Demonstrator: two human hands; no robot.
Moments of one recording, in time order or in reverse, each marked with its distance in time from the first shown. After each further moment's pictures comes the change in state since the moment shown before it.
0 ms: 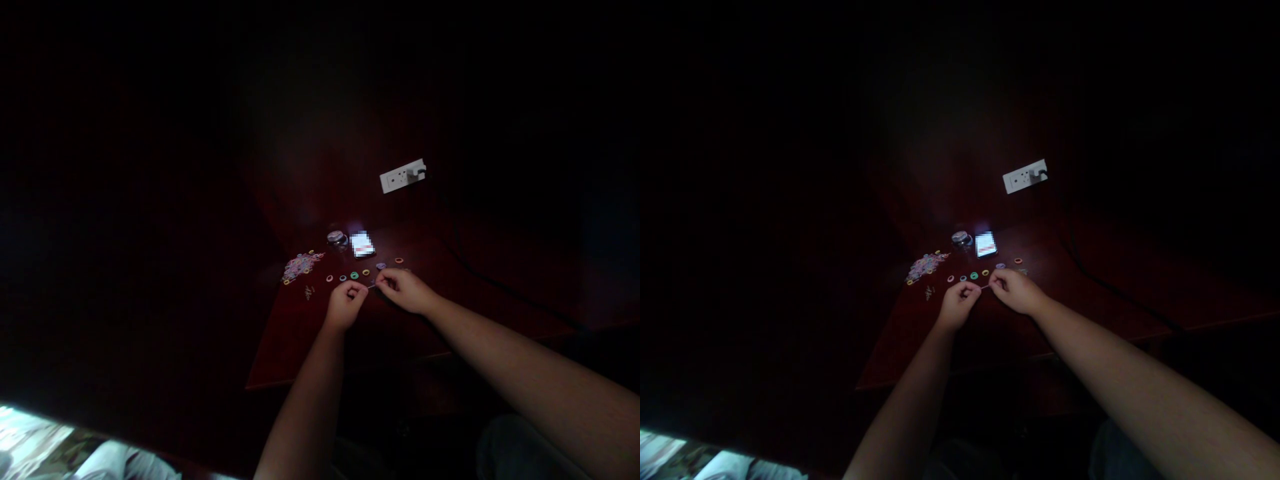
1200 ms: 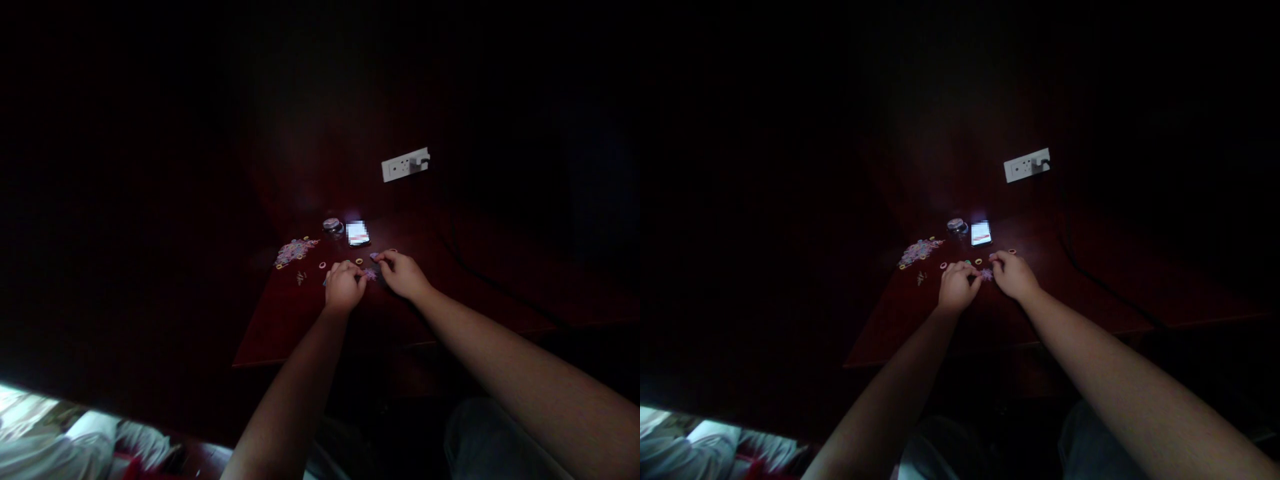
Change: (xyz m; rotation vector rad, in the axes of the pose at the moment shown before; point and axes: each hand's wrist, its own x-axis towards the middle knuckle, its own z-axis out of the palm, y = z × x) left_hand 0.006 0.019 0.018 0.750 0.080 0.207; right_hand 0.005 0.001 -0.005 -0.149 0.213 0.185
